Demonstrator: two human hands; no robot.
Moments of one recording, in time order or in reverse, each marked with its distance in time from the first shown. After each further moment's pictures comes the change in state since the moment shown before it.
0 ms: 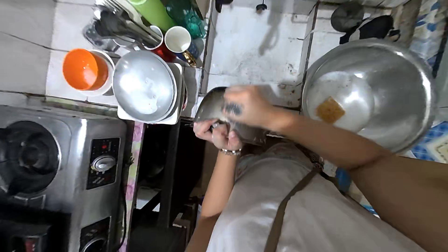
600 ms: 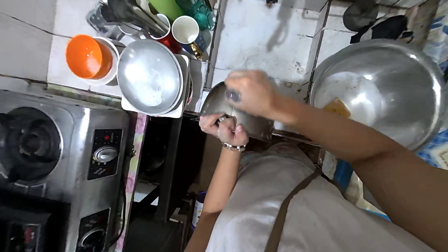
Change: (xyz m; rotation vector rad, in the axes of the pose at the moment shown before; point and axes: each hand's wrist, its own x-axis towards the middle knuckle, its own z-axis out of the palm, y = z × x) left_hand 0.000 -0.001 -0.002 0.018 0.002 -0.008; right_hand 0.023 -0.012 -0.003 -0.174 -0.181 0.052
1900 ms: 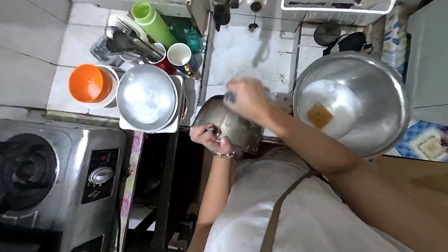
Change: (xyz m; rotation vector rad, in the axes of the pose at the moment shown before) left_hand 0.009 -0.014 -0.001 -0.123 0.023 0.039; right_hand -0.009 -0.002 -0.013 -0.060 0.030 0.282
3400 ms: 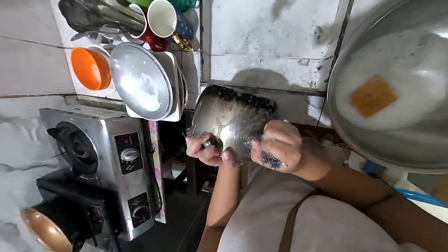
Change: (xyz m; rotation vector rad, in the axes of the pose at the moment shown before) left_hand -0.002 0.026 -0.026 0.090 -0.217 -0.046; right_hand -0.109 0.037 0.072 0.537 0.628 -0.329
